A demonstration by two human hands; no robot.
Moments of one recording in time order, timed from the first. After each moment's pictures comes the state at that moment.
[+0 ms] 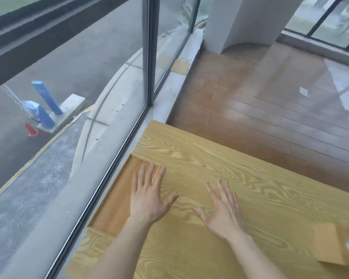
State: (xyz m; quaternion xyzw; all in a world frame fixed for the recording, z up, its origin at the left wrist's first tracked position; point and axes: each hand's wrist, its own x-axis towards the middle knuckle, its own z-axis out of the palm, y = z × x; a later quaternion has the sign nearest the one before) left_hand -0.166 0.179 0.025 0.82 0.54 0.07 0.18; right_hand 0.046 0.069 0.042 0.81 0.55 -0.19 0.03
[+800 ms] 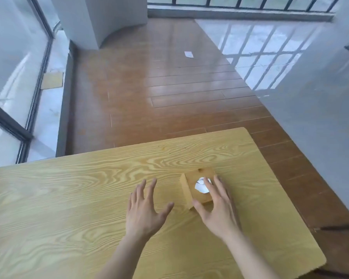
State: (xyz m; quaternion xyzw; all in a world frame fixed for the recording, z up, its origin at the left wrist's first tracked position) left_hand 0.211 -0.053 0.049 0.88 0.37 -0.02 0.31; right_hand 0.347 -0.236 0.065 0.92 0.26 -0.16 -0.25
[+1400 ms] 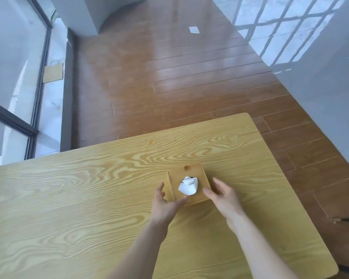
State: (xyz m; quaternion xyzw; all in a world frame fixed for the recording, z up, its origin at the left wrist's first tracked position) left_hand 0.315 -0.126 0.030 0.52 0.51 -0.01 0.68; right_hand 0.445 -0.273 0.005 0.77 -0.04 -0.40 -0.49
